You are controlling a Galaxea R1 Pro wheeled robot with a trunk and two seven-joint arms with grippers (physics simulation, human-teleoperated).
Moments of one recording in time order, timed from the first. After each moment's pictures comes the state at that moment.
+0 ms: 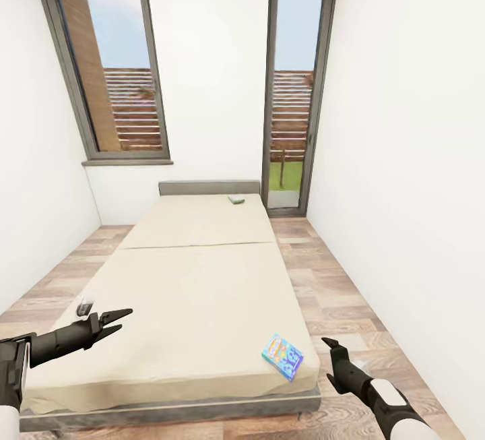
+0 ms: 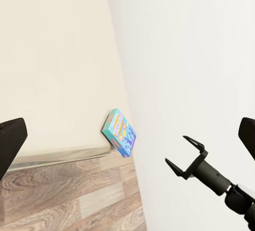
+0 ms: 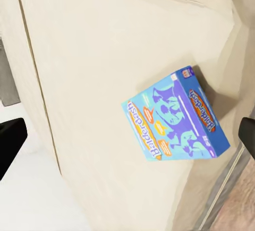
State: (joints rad) left arm -0.55 0.21 0.78 -0.92 -0.44 0.92 -1.45; right arm -0.57 -0.02 -0.79 -0.35 -0.70 0.47 0.19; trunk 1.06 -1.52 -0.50
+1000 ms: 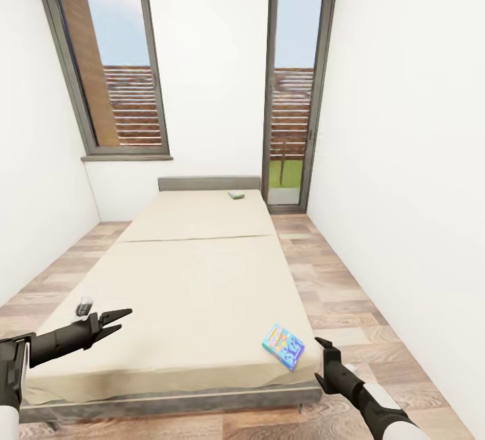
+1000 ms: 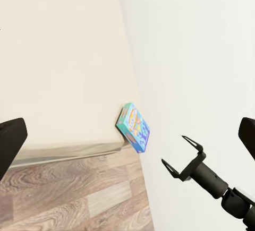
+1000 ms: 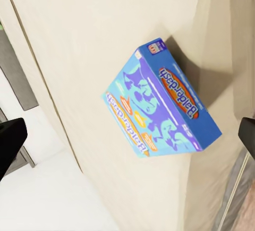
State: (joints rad) left arm -0.55 0.21 0.78 -0.92 -0.44 0.92 -1.45; right arm -0.57 0.01 -0.79 -0.31 -0.83 0.48 0.20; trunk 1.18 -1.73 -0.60
